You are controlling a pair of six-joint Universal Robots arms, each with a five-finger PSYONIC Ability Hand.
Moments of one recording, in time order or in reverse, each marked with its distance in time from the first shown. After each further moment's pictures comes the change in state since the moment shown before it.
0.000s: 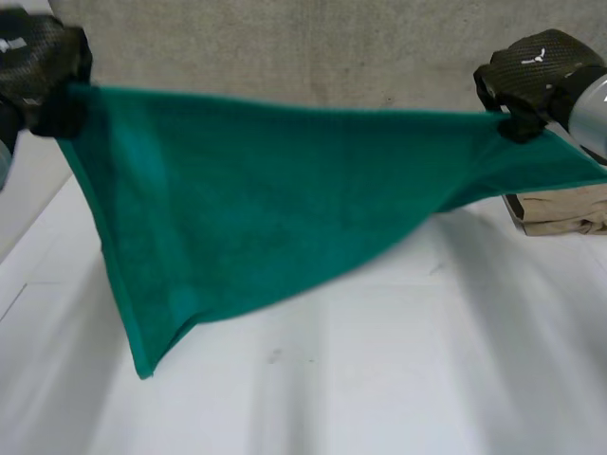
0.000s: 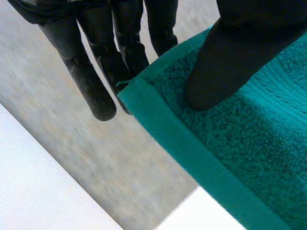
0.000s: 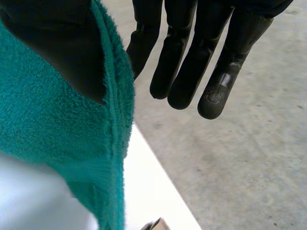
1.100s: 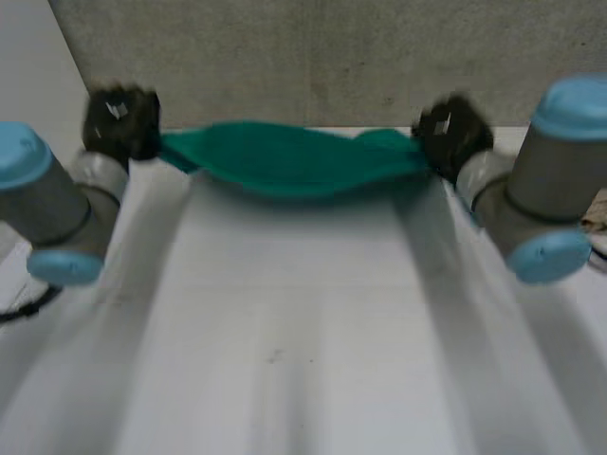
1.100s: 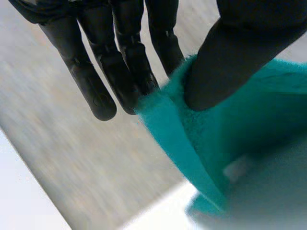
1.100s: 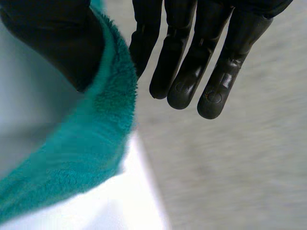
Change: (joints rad) left arm -0.021 -0.654 0.179 0.457 -0.008 -0.141; right arm 0.171 0.286 0.144 -0.489 0.185 -0.212; left_hand 0.000 0.000 0.001 0.000 0.000; right_hand 0.000 0.000 0.000 0.003 0.011
